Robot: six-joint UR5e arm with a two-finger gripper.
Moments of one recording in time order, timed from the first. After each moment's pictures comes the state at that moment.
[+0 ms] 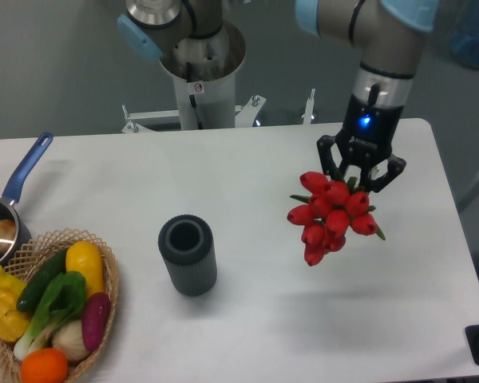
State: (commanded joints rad) arm 2.77 -1.78 -1.68 -1.03 1.21 1.26
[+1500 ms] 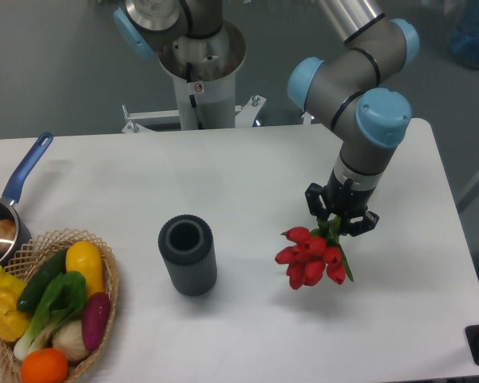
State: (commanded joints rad) arm 2.69 -1.97 -1.68 -1.03 1.39 1.26
